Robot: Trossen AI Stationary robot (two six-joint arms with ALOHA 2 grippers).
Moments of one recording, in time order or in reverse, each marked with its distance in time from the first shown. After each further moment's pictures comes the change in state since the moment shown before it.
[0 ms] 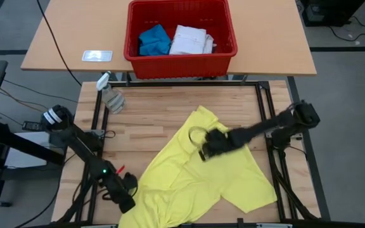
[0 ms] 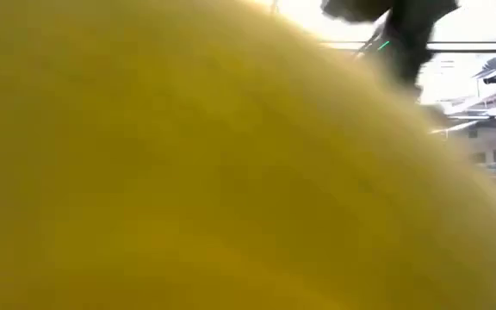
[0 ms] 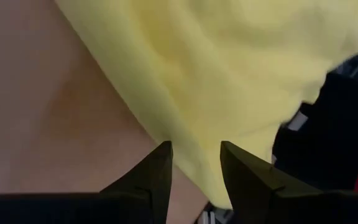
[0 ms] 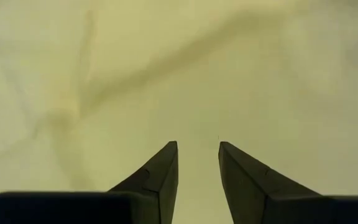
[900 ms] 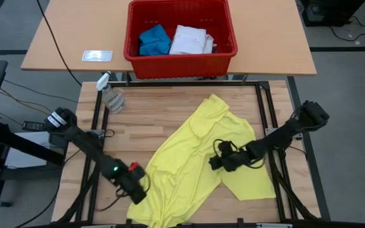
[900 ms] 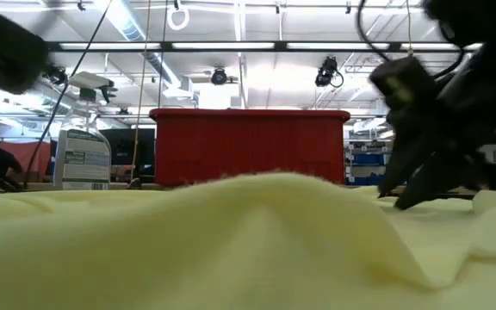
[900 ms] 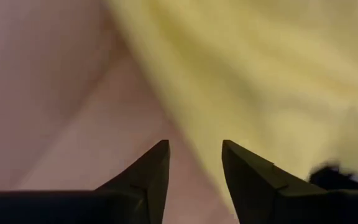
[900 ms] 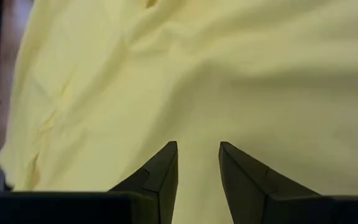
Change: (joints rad) left arm 0.162 0.077 0.214 -0.407 -0.039 0.116; right arm 0.263 -0.082 -0.468 0.740 0.189 0.372
